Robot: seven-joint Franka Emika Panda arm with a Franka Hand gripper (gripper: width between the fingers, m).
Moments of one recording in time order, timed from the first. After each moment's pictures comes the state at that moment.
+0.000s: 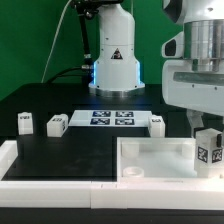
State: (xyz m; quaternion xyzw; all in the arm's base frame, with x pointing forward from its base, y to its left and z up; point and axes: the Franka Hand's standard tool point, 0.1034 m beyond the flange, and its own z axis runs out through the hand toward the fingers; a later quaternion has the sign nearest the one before) arm 0.630 0.121 0.078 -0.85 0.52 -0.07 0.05
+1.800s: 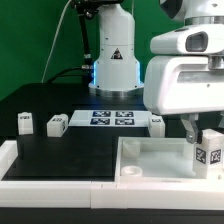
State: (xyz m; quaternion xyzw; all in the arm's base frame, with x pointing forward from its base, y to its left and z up) arm 0.634 0.114 0.082 -0.98 -0.19 -0.07 -0.02
